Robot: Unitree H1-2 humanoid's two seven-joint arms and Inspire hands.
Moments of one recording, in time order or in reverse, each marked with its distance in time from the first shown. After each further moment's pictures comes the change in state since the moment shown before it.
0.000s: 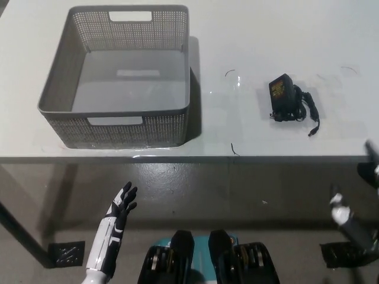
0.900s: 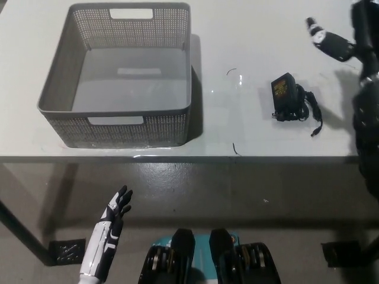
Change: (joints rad) left_arm 0.017 0.031 0.006 -0.004 0.026 -0.034 0.000; right_arm -0.884 -0.202 0.155 0.832 -0.294 0.309 0.033
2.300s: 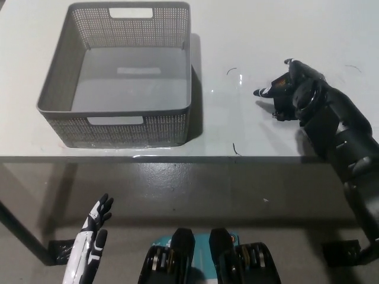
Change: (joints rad) left_arm 0.051 0.017 0.049 -0.042 0.035 -0.021 0.021; right_arm -0.334 0.130 0.184 0.987 0.145 0.017 0.008
